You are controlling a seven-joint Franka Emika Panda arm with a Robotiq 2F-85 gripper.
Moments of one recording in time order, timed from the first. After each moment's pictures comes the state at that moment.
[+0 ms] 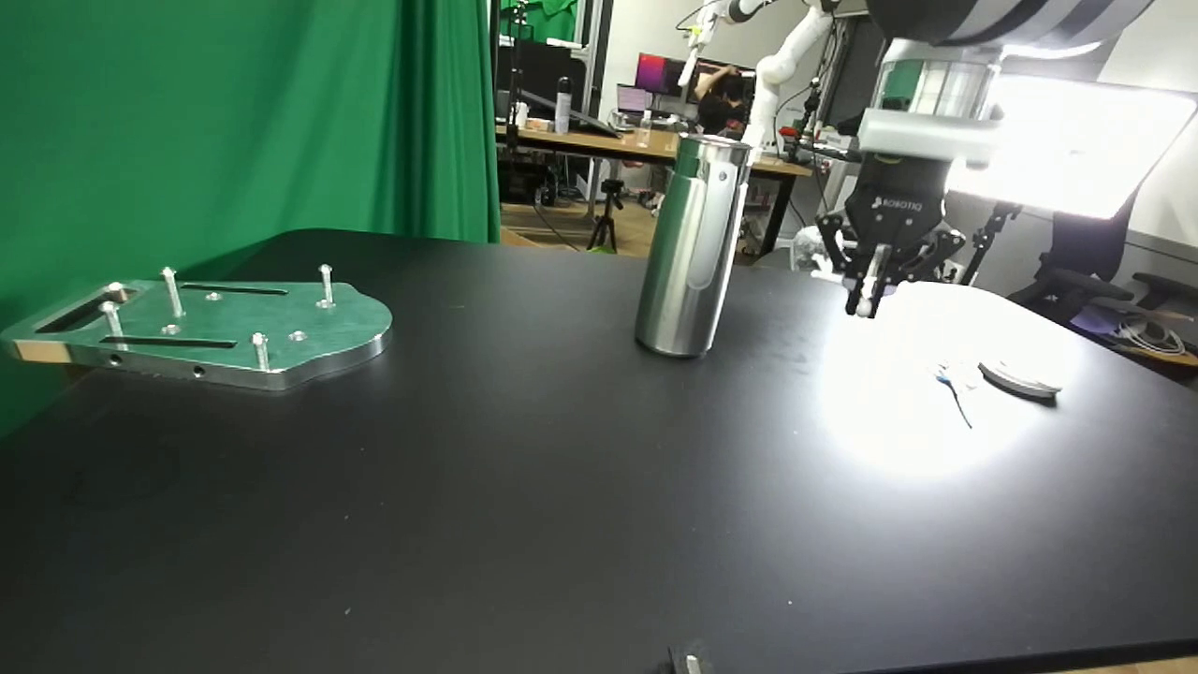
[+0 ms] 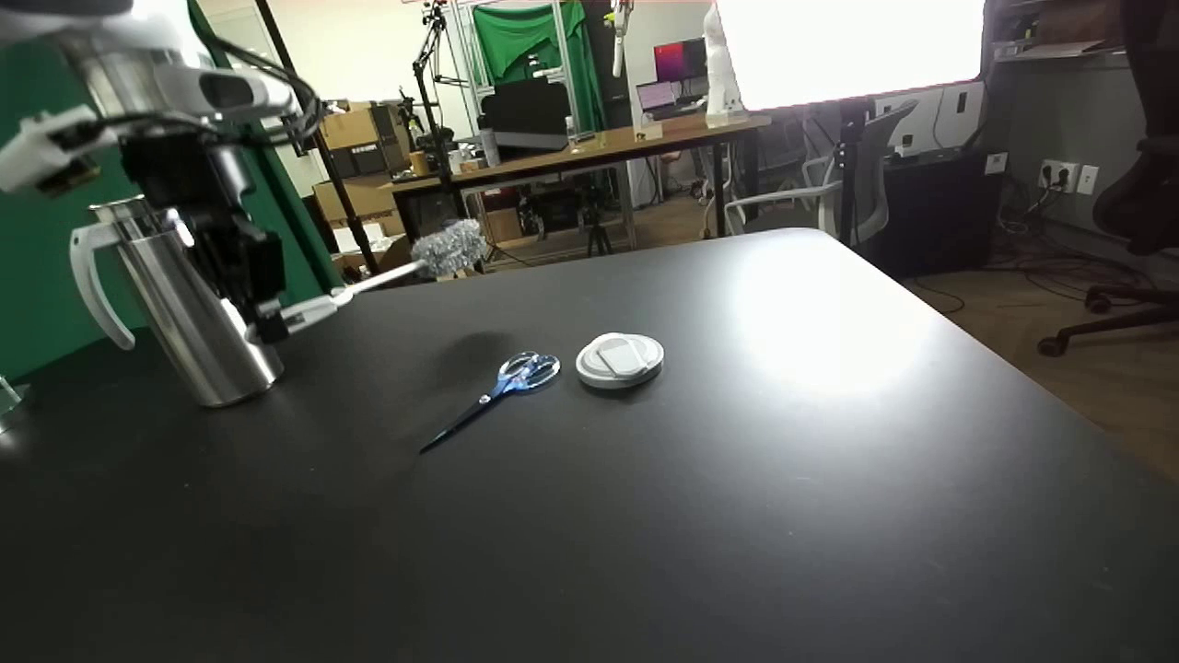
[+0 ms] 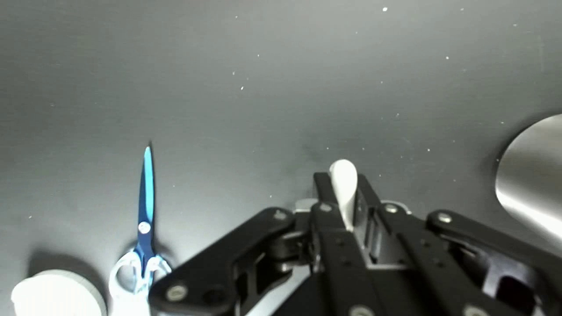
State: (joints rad) arm 0.13 0.17 -0.16 -2.39 0.00 2.49 0.41
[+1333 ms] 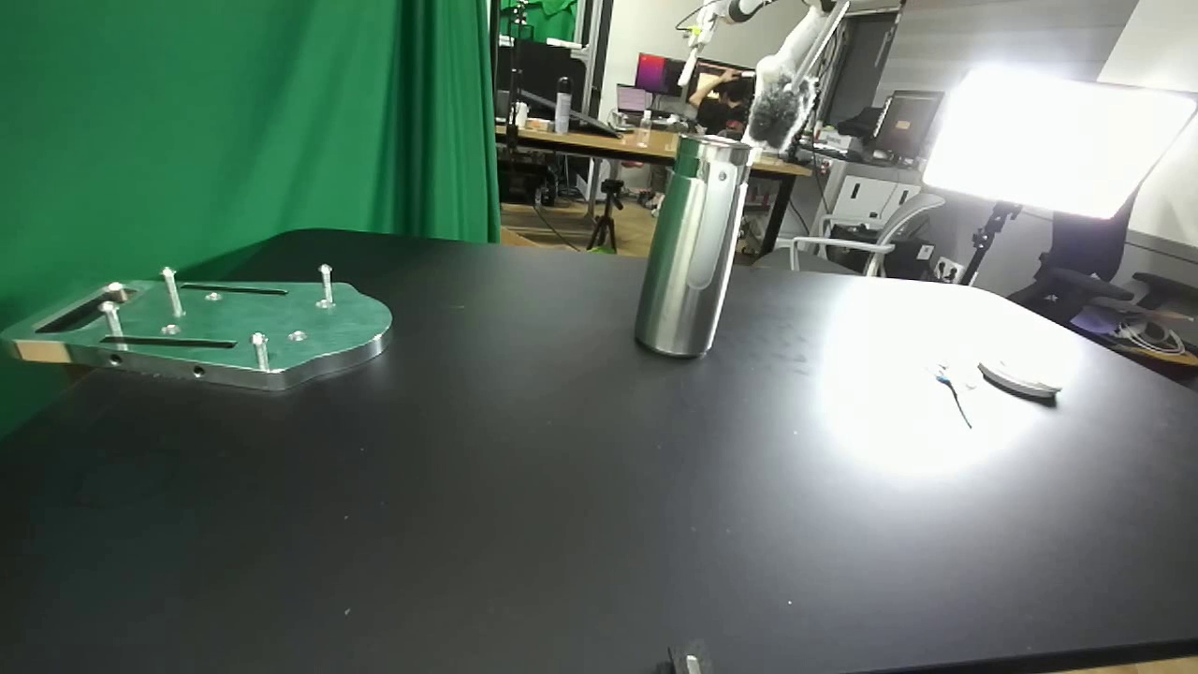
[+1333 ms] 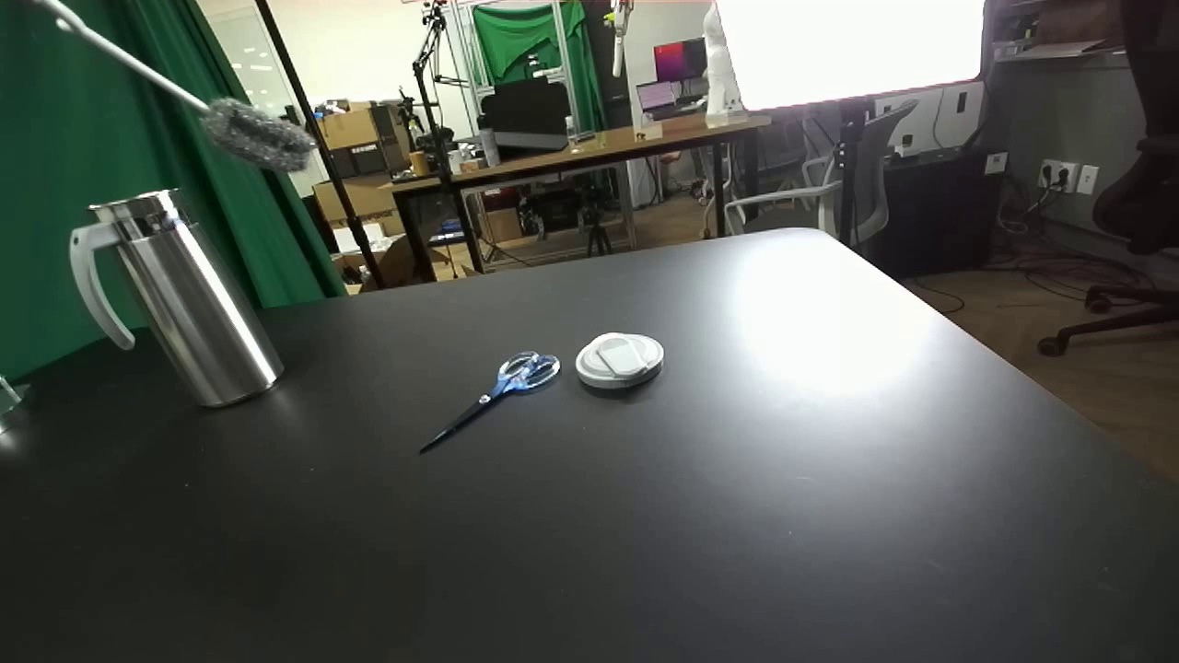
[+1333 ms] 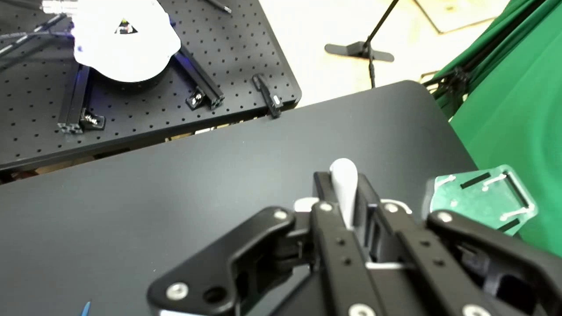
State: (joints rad) arm -0.04 0.24 -0.08 -1.51 0.43 1.07 0.25
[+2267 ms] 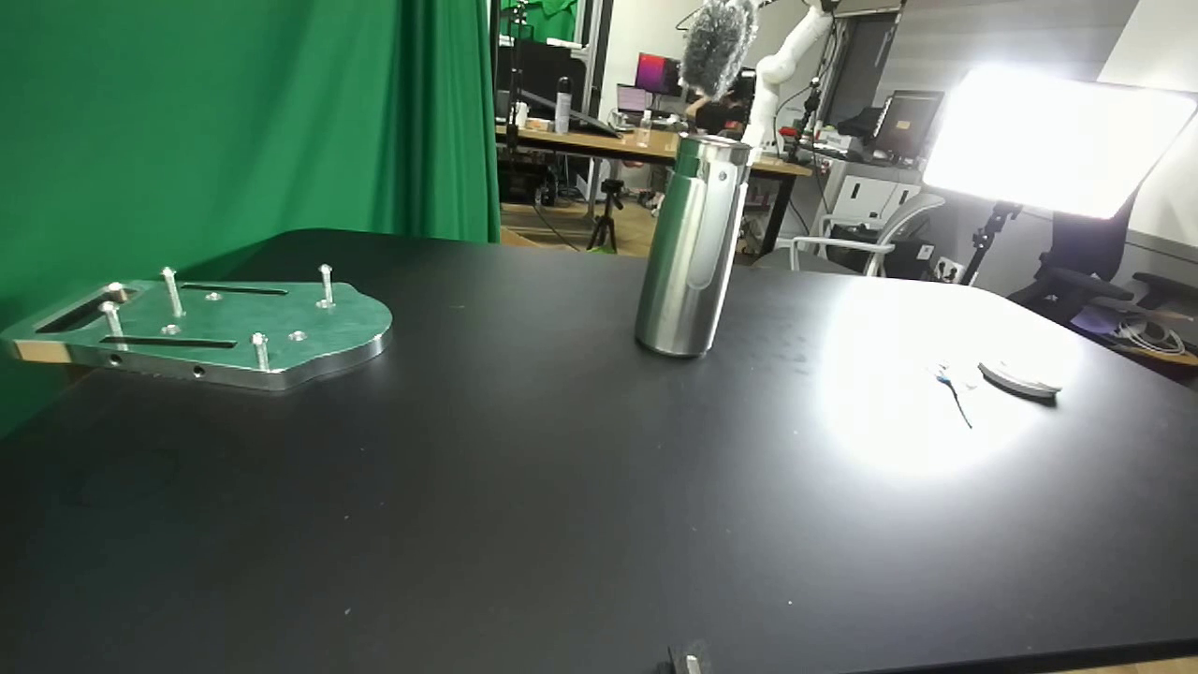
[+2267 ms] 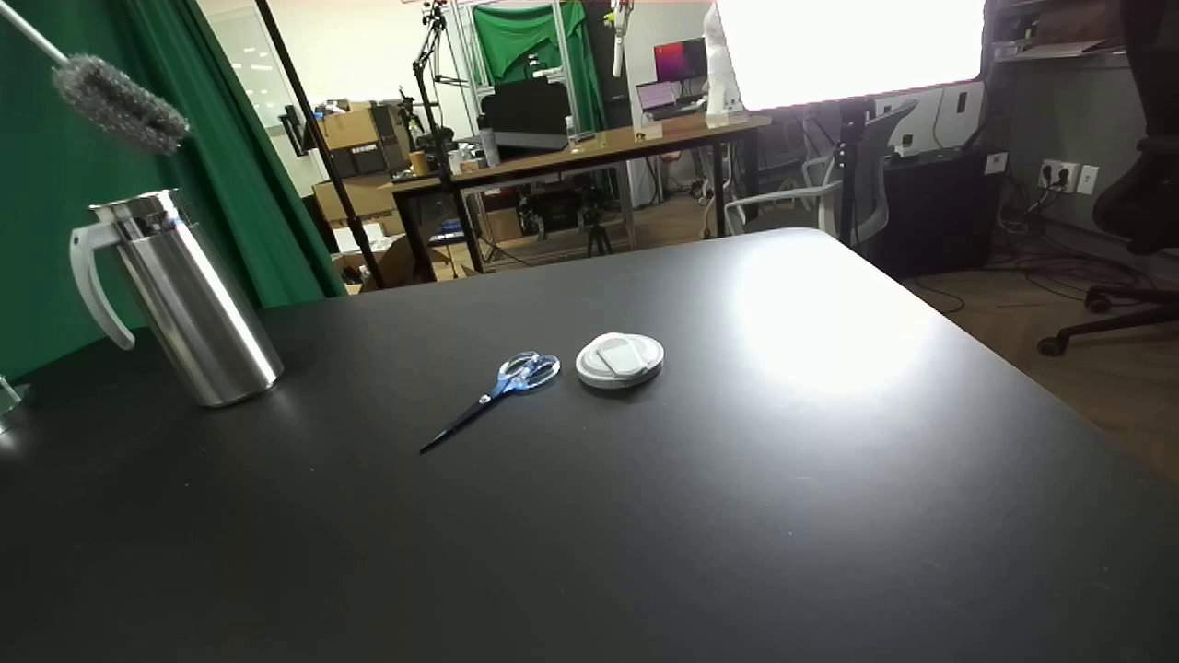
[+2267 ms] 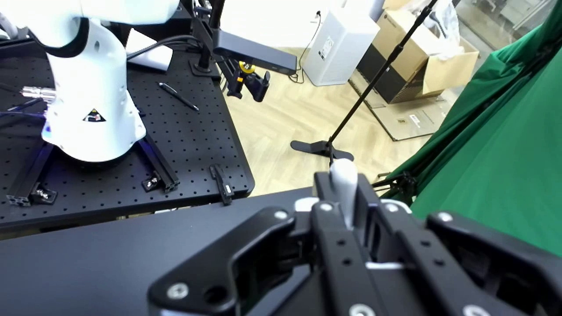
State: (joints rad) arm -0.05 0.45 -0.06 -1.12 0.71 0.69 0.40
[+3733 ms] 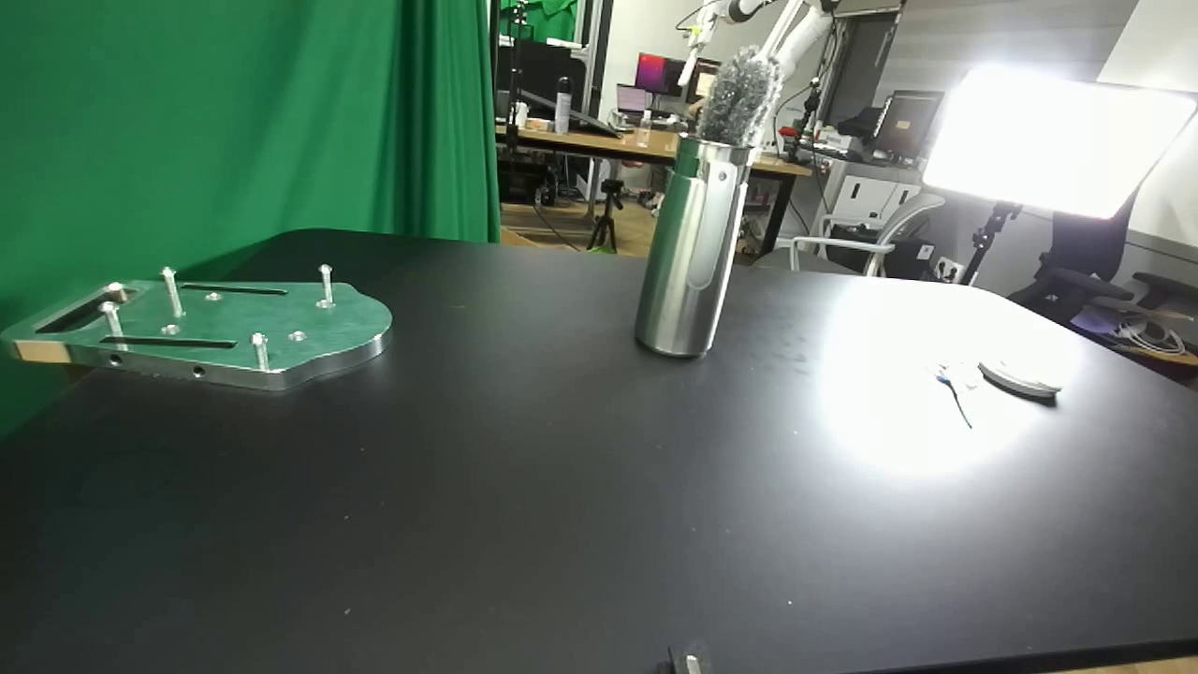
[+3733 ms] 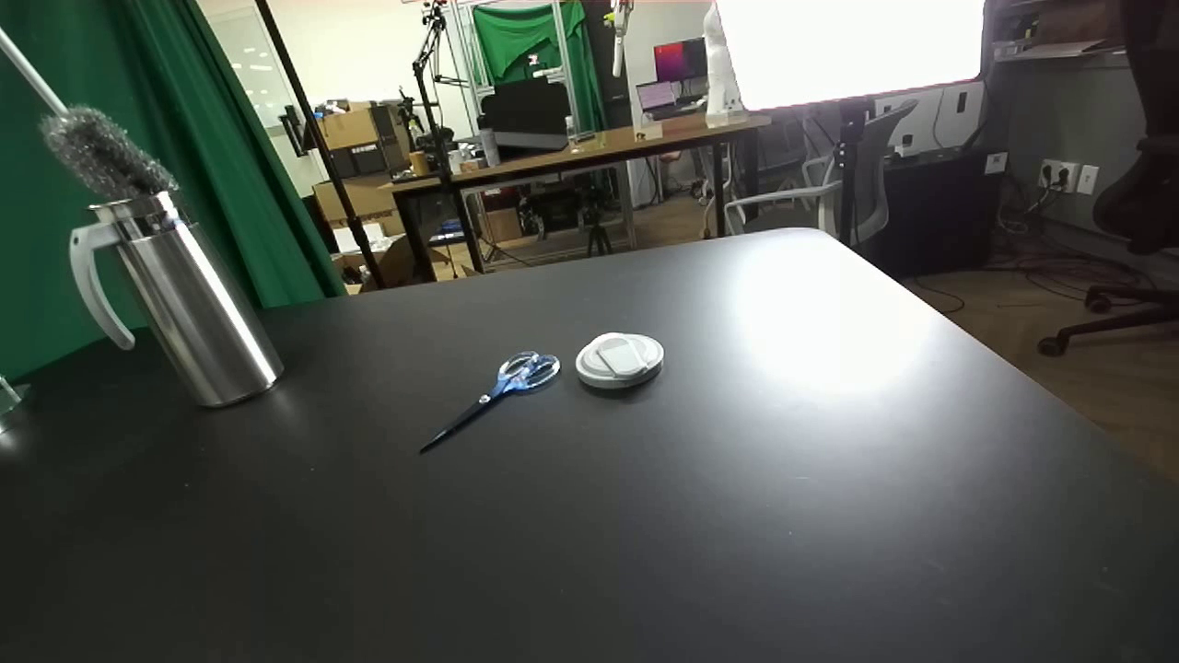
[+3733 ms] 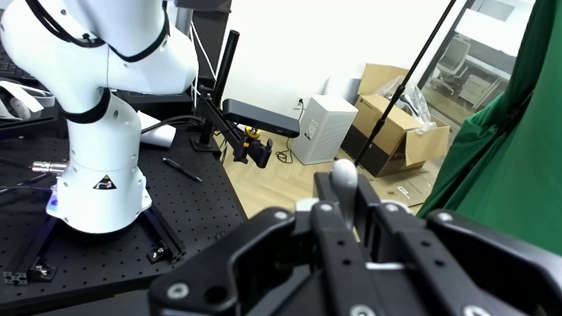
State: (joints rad) arm -0.12 0.64 -0.09 -1.05 0.83 0.50 0.46
